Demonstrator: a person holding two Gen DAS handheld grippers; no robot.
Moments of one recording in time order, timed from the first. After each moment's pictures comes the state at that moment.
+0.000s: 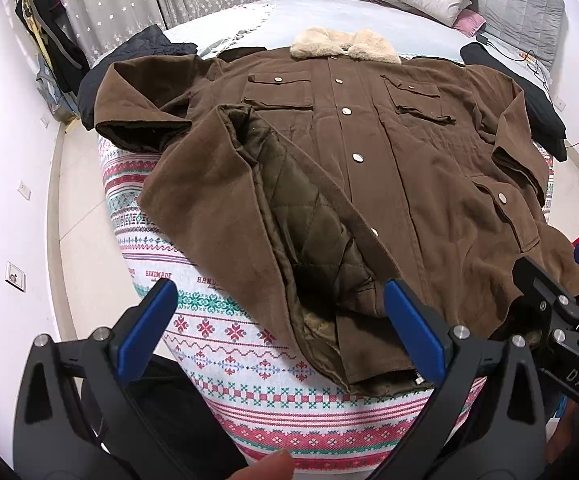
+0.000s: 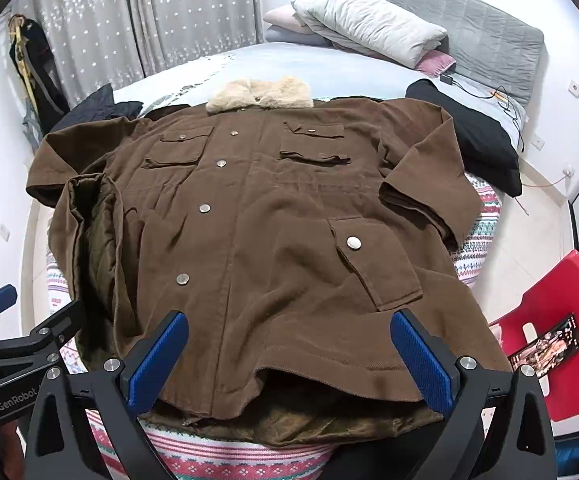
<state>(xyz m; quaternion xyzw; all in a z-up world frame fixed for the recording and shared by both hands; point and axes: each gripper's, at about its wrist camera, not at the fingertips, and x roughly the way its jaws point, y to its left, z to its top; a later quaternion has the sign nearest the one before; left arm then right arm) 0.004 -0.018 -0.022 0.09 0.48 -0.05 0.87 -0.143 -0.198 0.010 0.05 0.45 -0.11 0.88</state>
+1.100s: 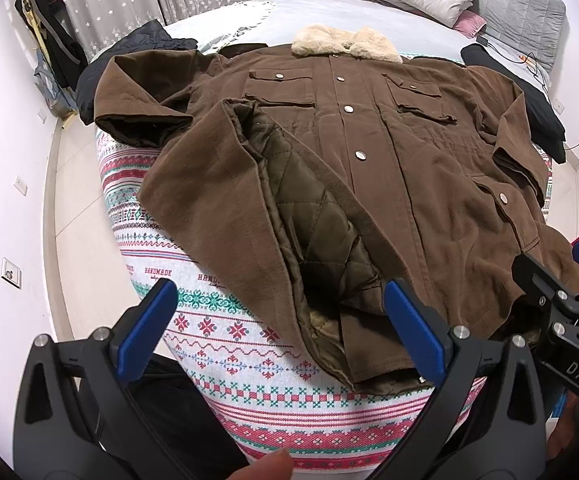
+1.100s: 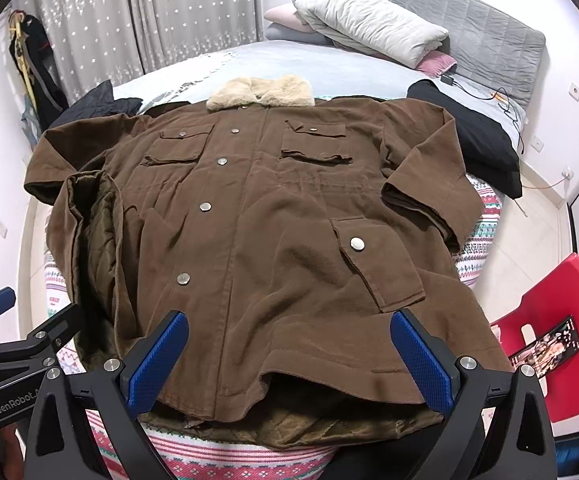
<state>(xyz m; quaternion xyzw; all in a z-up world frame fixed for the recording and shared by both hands) 0.004 -0.011 -0.025 0.08 0.48 -0.06 0.87 -0.139 -0.195 0.010 0.05 0.46 -0.11 0.88</state>
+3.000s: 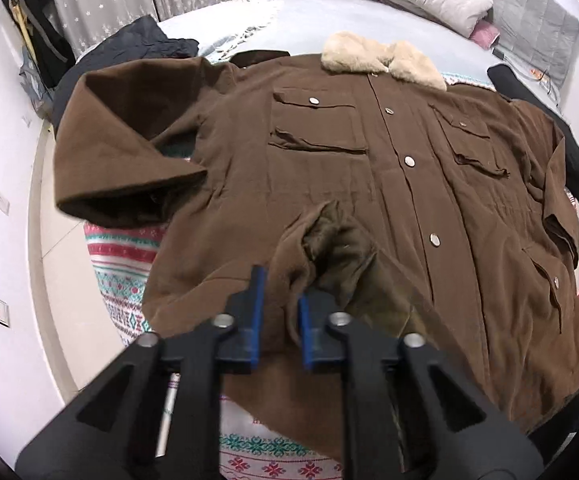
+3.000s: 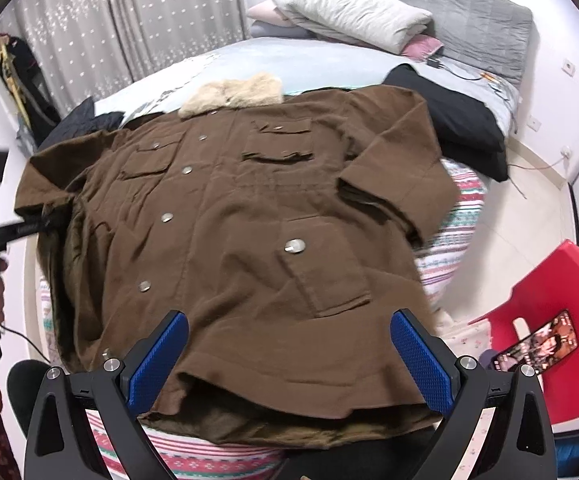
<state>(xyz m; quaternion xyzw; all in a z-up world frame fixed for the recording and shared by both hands) 0.130 0.037 -0.037 0.07 0.48 -0.08 0.87 -0.152 -0.267 0.018 0.08 0.46 -0.12 0.88</state>
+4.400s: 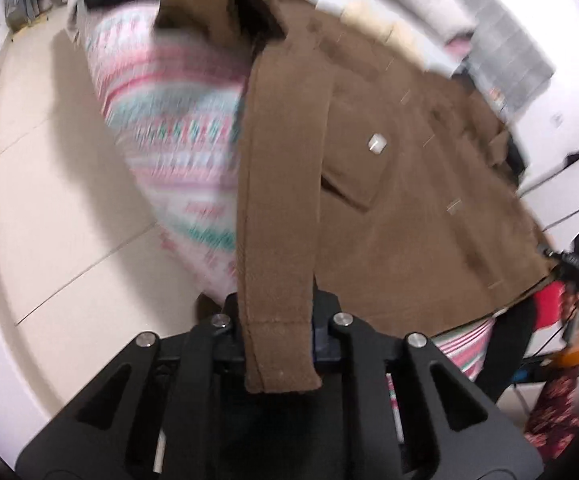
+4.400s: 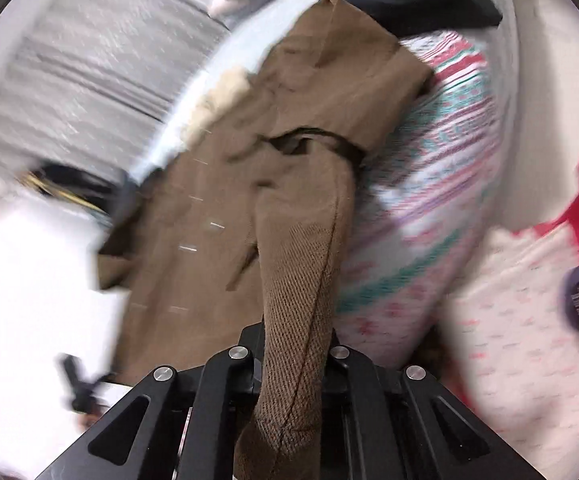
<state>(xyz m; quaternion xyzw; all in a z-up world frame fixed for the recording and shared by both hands) 0.029 0.181 -0.080 -0.06 0.58 -0.17 0.80 -0.190 -0.424 -0.039 0.34 0.49 0.00 0.80</state>
